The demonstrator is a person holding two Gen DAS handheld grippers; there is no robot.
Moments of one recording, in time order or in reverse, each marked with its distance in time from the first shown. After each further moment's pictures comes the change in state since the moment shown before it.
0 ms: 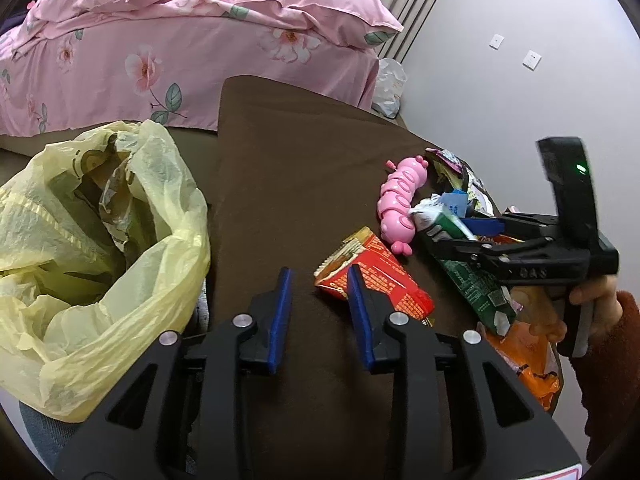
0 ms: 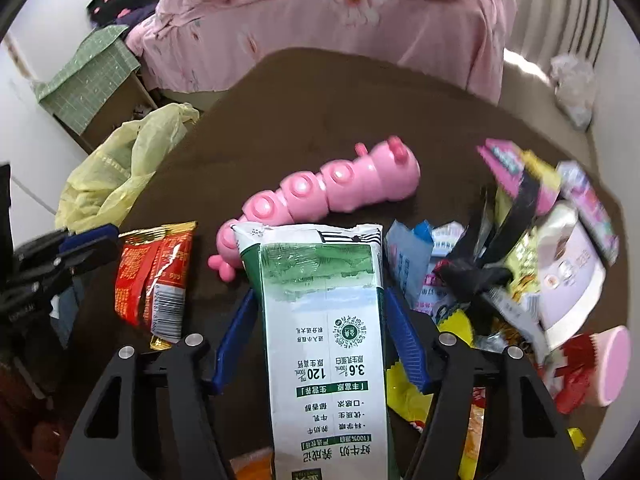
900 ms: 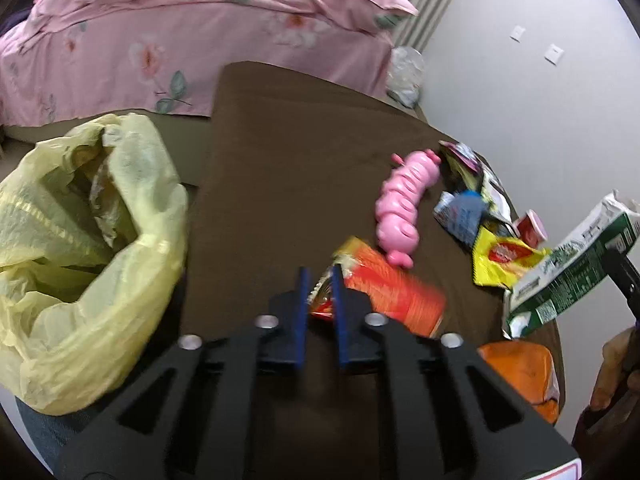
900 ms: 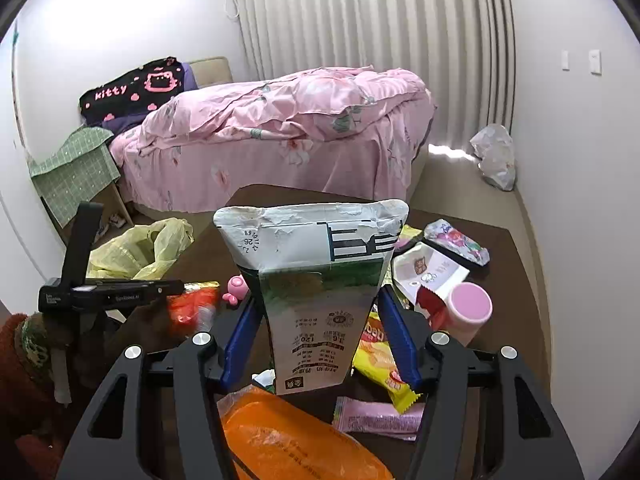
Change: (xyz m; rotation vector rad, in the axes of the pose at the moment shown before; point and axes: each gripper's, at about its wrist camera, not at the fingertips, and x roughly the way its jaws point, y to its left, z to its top) left arm 0.023 -0.023 0.009 -0.023 0.056 0.058; right arm -0.140 -0.019 -0.083 0.173 -0.436 -0.130
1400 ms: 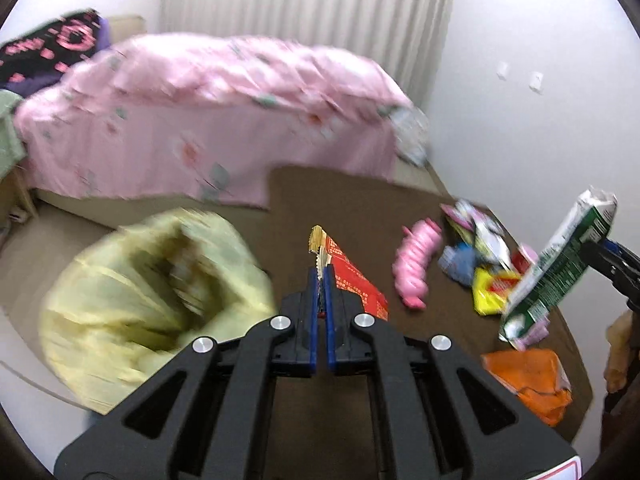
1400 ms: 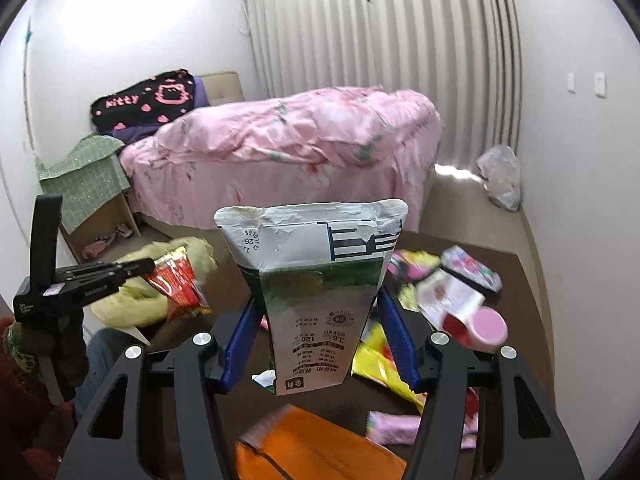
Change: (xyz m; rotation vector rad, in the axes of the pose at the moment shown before) left arm -0.105 0.019 0.002 0.086 -0.314 0.153; right arm -0.013 0.053 0.025 -0.056 -0.084 0.038
